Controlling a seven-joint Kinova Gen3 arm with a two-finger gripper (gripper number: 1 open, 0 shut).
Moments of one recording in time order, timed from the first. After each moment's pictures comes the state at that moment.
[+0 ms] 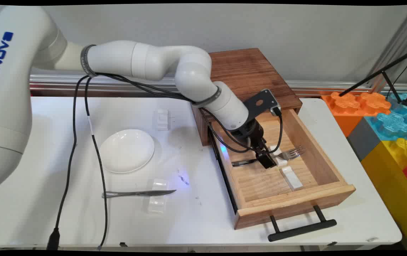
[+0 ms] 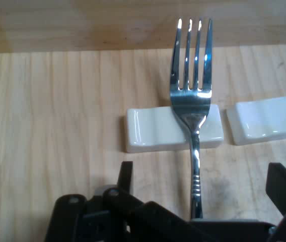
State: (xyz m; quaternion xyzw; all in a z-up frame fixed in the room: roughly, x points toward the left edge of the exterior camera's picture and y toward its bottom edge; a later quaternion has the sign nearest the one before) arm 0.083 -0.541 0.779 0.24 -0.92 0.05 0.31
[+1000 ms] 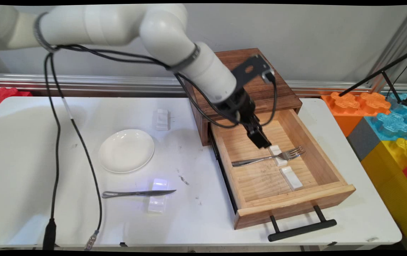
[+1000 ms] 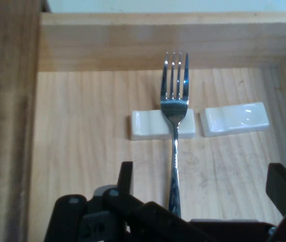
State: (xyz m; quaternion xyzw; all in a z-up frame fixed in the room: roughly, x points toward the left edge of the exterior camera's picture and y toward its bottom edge) arm 0.122 -0.508 0.884 0.25 -0.91 0.07 0.31
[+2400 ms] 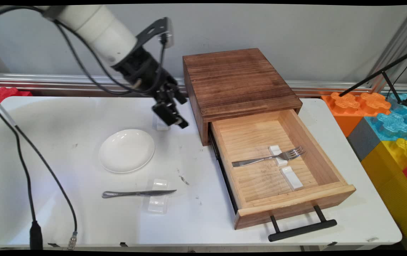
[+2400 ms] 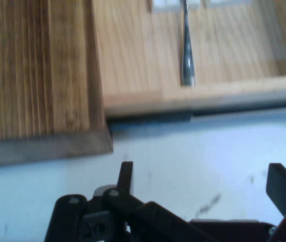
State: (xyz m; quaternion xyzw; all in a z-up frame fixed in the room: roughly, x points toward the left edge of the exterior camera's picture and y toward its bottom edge) arm 0.310 -0.462 0.953 0.22 -0.93 0.05 0.28
